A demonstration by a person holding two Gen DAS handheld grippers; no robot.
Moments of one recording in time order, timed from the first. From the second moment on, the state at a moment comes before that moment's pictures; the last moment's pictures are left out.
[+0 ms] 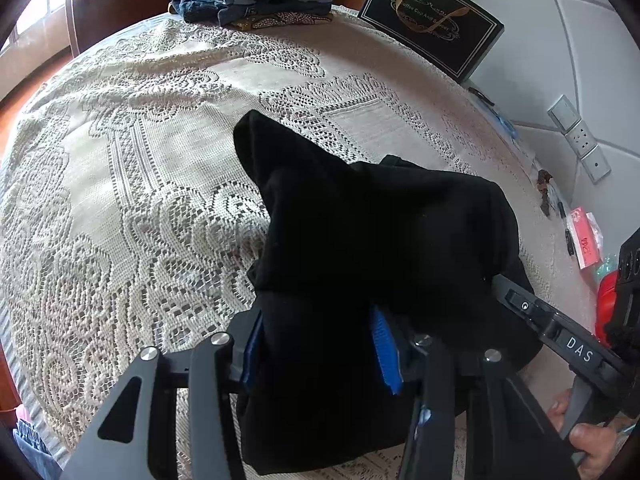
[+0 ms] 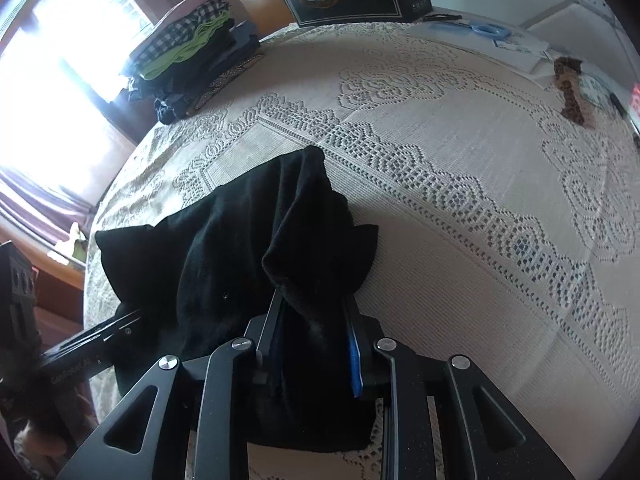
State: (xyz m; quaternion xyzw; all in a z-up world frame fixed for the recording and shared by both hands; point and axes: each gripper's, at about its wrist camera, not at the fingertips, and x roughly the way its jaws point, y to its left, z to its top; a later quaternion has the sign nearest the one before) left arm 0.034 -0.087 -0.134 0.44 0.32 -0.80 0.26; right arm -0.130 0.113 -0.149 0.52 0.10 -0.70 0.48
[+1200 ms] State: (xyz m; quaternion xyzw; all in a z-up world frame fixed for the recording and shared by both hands) left arm 0.134 0.027 0.049 0.37 0.19 -0.88 0.25; right arm -0.002 0.247 0.021 0.36 0.02 -0.79 0.50
